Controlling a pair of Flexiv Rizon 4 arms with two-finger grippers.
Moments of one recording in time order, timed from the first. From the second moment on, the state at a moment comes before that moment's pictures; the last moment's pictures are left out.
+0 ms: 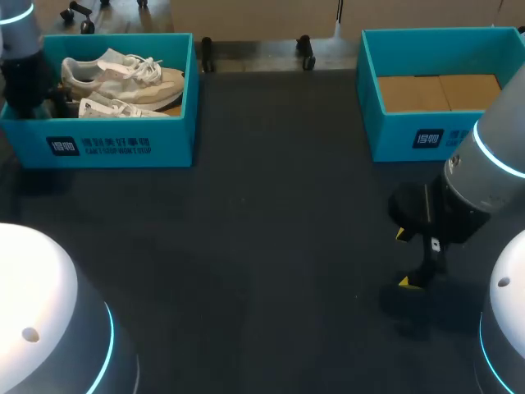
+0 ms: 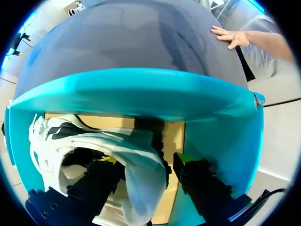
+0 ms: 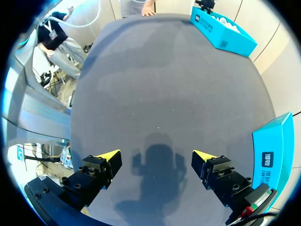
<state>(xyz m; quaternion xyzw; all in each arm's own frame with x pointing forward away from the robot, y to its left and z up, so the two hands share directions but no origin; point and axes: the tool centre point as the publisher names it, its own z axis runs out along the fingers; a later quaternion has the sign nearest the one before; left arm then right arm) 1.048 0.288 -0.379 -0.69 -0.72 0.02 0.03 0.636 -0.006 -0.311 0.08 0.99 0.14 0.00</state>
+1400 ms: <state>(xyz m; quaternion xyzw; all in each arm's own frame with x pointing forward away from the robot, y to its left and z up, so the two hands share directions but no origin) 1.066 0.302 -0.367 -0.63 -0.77 0.04 0.06 0.636 -0.006 -0.311 0.08 0.99 0.14 0.00</state>
